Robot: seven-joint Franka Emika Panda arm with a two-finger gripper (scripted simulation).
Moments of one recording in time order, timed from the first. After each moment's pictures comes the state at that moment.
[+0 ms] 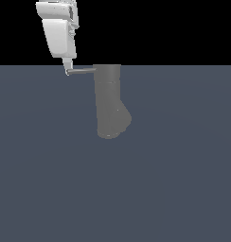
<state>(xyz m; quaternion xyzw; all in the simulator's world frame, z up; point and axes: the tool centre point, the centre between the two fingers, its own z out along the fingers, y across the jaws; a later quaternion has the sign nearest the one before) 0.006 0.143 0.269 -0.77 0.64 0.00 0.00</state>
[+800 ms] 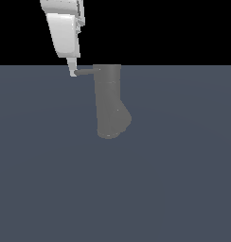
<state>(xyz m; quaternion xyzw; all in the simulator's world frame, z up) -0.025 0.120 0.269 -0.77 0.63 0.00 0.00</state>
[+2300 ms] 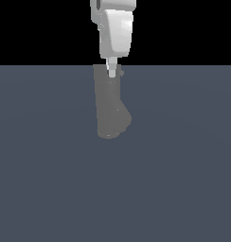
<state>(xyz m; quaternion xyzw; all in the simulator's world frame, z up) -0.043 0.012 0.269 -0.78 0.62 0.00 0.00</state>
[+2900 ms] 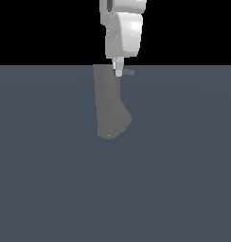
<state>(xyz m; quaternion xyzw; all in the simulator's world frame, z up) -0.029 -0.006 0.269 -0.79 0.62 0.01 0.00</state>
